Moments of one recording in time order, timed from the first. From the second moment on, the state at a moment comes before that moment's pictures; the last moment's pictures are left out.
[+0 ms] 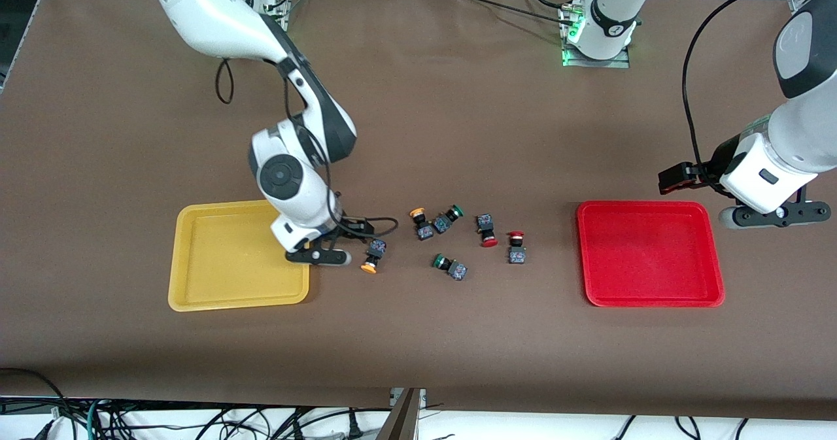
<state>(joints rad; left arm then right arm) -0.07 0.29 -0.03 -1.35 -0.01 1.55 -0.19 0.49 0.77 0.02 -1.44 0.10 2.34 0.55</state>
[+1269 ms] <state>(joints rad) -0.29 0.78 -0.04 -1.36 -0.13 2.16 -0.34 0.44 0.82 -0.01 -1.37 0.20 2.26 0.43</state>
